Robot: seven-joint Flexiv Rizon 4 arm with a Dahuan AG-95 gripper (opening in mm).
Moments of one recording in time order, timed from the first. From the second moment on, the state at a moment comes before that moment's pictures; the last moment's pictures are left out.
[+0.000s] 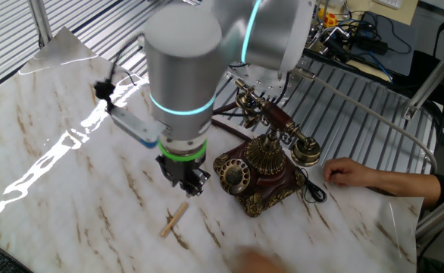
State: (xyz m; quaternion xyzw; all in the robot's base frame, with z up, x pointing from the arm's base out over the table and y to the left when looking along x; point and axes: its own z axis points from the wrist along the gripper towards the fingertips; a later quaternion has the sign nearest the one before) arm 0.600 0.031 0.071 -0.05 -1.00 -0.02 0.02
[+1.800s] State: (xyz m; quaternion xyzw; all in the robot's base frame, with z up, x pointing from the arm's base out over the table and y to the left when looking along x) arm 0.650 0.042 0.016 -0.04 -1.00 -0.03 -0.03
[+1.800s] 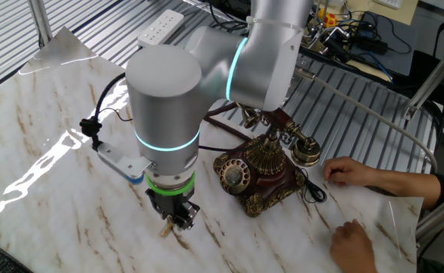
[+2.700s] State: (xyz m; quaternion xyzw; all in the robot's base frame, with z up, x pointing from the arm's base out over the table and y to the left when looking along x) arm 0.656 0.041 0.011 -0.03 -1.00 -0.03 0.01
